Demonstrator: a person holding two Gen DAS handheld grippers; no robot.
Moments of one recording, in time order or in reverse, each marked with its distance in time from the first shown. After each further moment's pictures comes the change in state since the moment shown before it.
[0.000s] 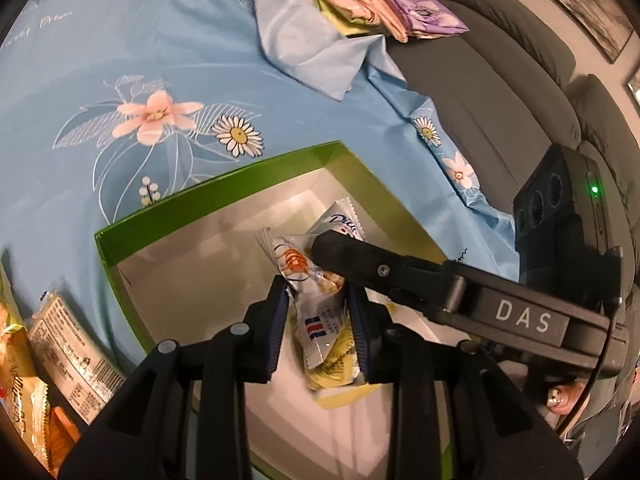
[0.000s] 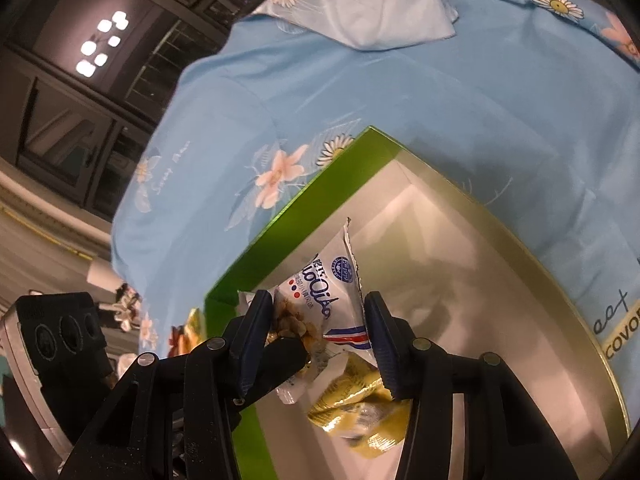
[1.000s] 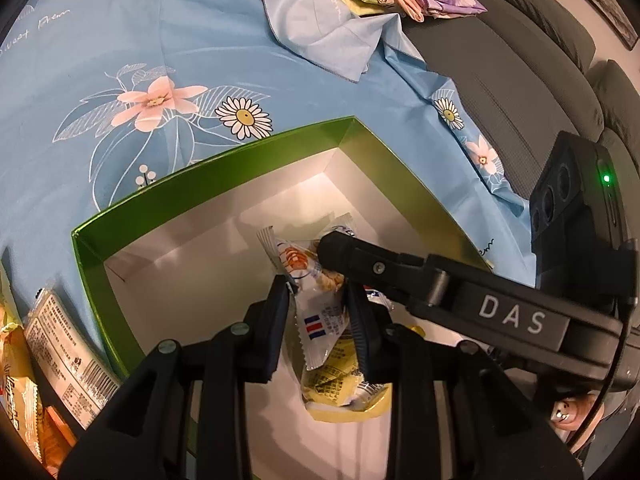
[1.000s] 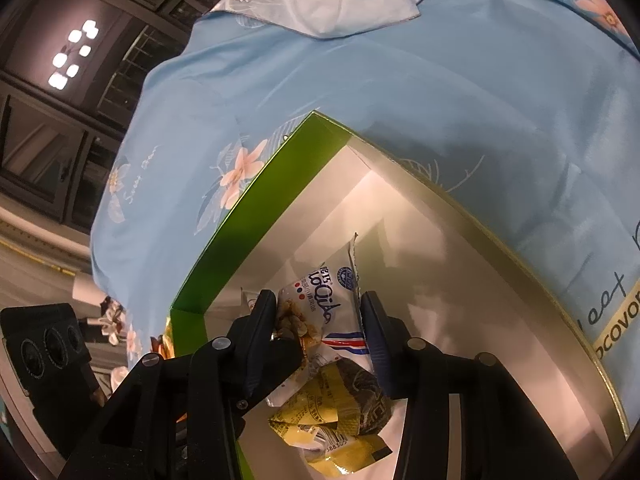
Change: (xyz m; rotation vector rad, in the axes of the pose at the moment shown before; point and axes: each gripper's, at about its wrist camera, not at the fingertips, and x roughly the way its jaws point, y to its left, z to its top) left arm 0.023 -0.007 0.001 0.004 0.047 0.085; right arm 0.011 -0.017 0.002 0.081 0.023 -0.062
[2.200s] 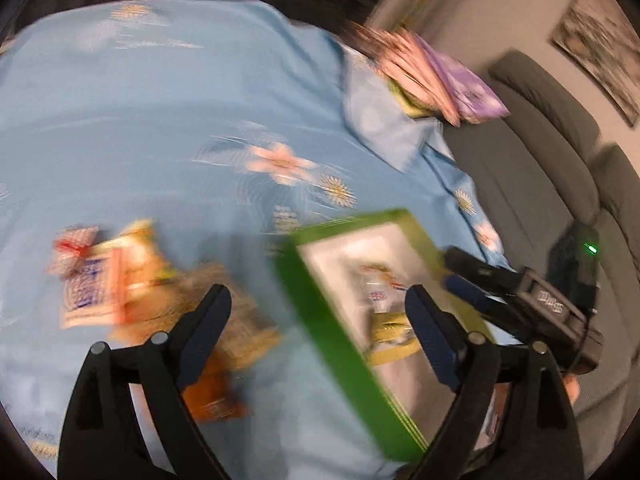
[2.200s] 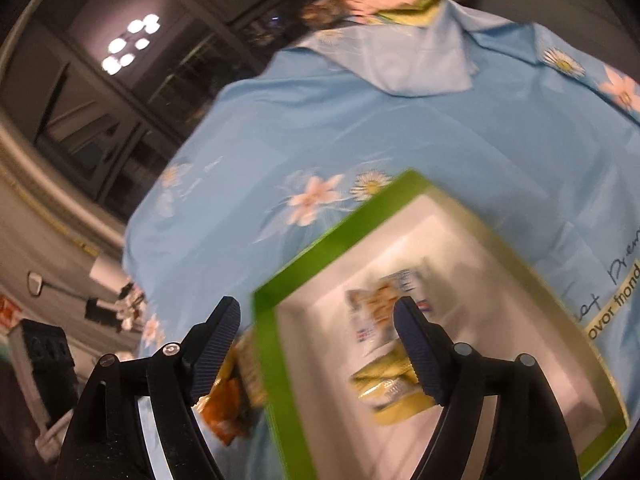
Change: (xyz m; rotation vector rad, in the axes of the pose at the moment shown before) left arm -0.161 0.071 -0.057 -0.206 -0.274 0.099; right arm -0.061 0.057 -0.030 -0.192 -0.145 0.084
